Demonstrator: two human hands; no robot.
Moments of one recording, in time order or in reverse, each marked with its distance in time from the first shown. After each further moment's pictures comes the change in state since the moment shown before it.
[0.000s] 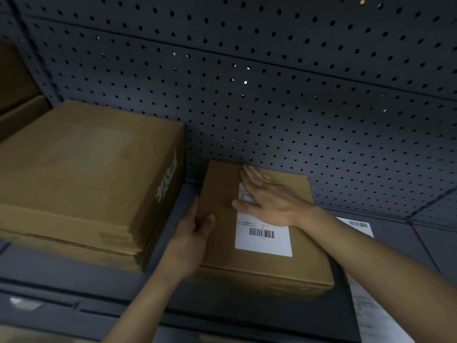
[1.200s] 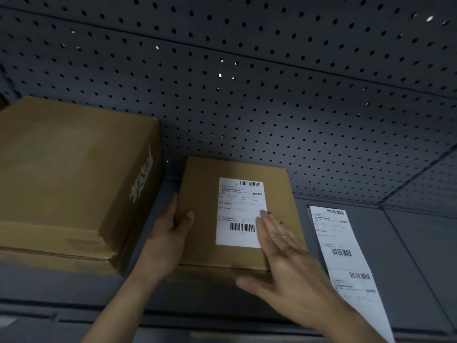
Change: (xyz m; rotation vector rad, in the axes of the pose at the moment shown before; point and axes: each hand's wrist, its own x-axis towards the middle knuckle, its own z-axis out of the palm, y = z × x) left_hand 0.002 -0.003 0.001 0.031 0.030 -0.029; right_hand -0.141 -0.053 0.046 0.102 0.104 0.247
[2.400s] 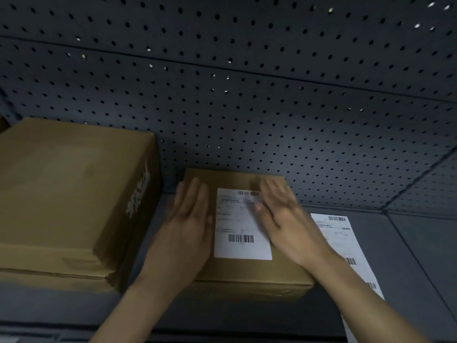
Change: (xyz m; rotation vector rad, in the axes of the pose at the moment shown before) left_hand -0.004 0.036 0.015 0.989 0.080 0.569; right_hand 0.071 0.032 -0.025 0.193 0.367 -0.068
